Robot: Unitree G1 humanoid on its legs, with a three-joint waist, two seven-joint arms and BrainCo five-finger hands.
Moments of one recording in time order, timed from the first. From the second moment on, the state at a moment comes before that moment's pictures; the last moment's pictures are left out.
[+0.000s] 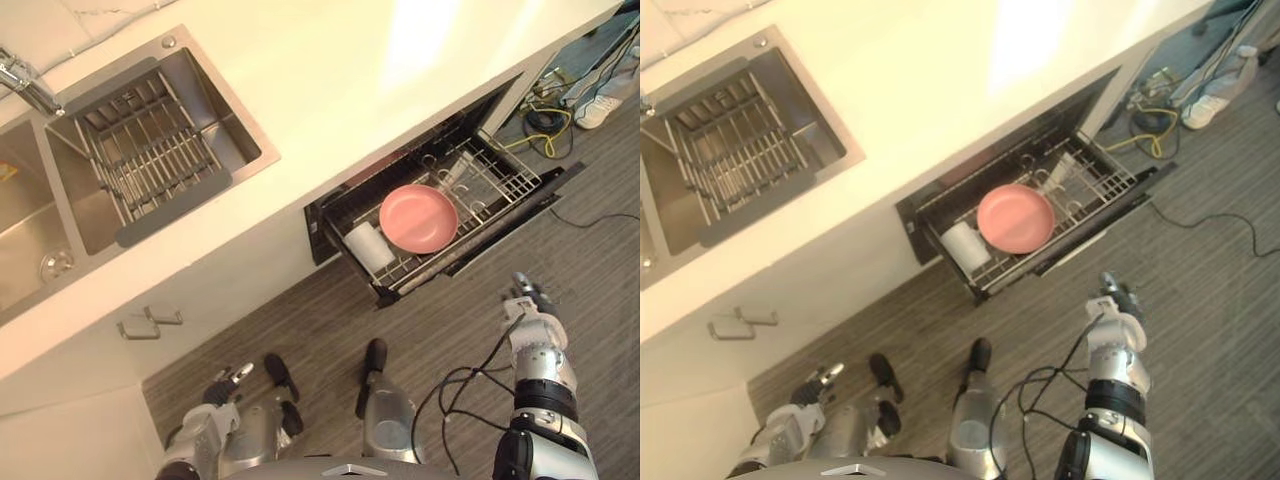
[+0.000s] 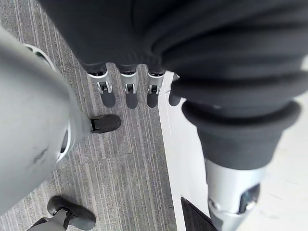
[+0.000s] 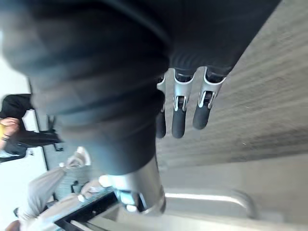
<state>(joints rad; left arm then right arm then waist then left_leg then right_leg) 0.02 0.07 -0.04 0.87 -0.49 0.01 -0.03 -0.28 -0.35 -0.52 0.50 0.94 0.21 -0.42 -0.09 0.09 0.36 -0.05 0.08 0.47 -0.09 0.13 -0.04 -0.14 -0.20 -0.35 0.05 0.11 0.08</state>
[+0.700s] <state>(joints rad) 0.03 0.07 -0.05 0.84 -0.51 0.02 -0.03 -0.44 -0.48 -0.28 0.70 0.77 0.36 -0.22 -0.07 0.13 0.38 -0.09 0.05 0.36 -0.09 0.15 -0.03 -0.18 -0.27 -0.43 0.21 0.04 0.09</state>
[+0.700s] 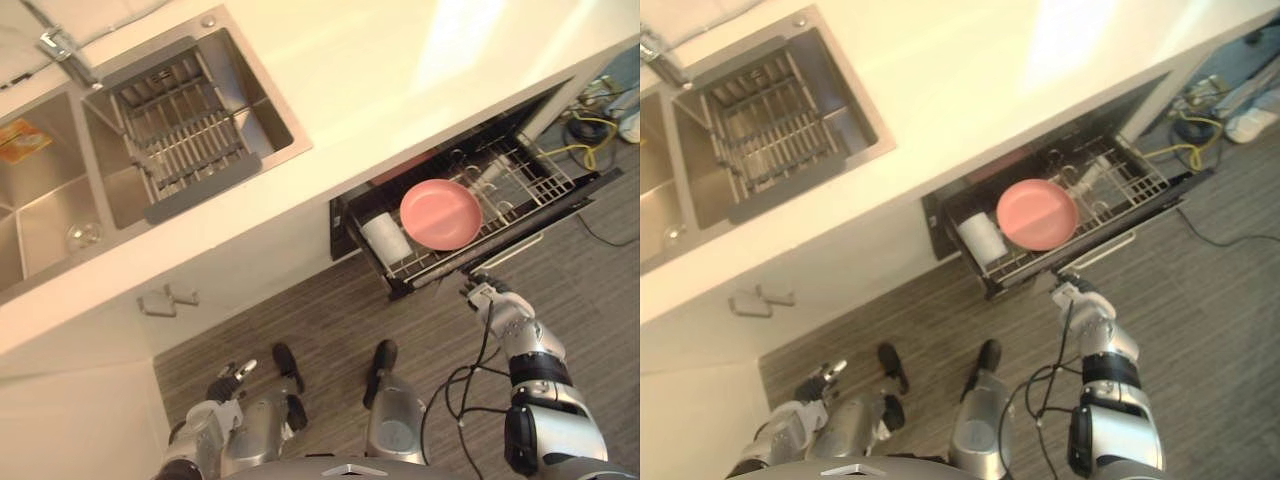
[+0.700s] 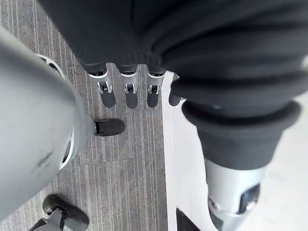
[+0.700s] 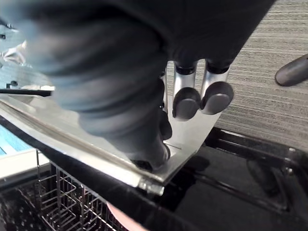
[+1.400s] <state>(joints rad) 0.03 0.04 -0.08 0.84 -0.64 0.01 -0.06 -0.96 -0.64 -0.01 0.97 0.55 0.27 -0.21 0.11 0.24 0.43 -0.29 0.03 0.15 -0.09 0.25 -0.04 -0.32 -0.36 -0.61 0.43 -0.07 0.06</state>
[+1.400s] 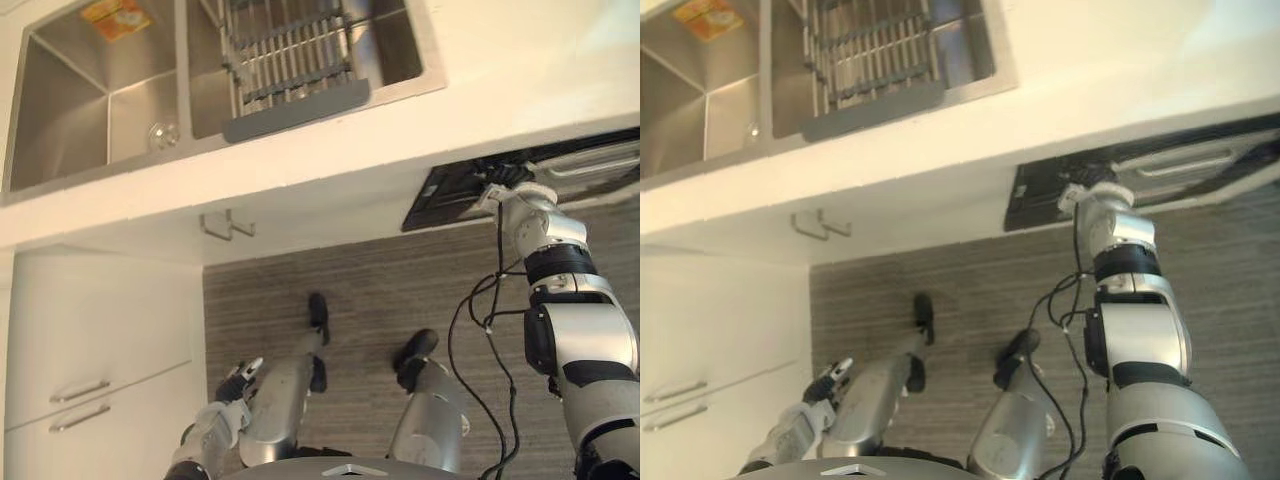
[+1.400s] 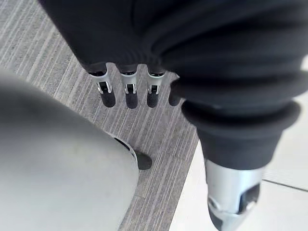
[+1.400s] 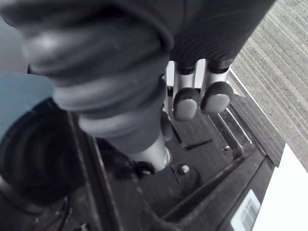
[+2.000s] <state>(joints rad) 0.02 0.07 -0.05 0.80 -0.67 -0.02 -0.08 -0.63 -0.43 -0.14 0.58 0.38 0.04 -0.23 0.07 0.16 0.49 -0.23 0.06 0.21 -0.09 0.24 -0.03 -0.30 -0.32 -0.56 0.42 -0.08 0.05</state>
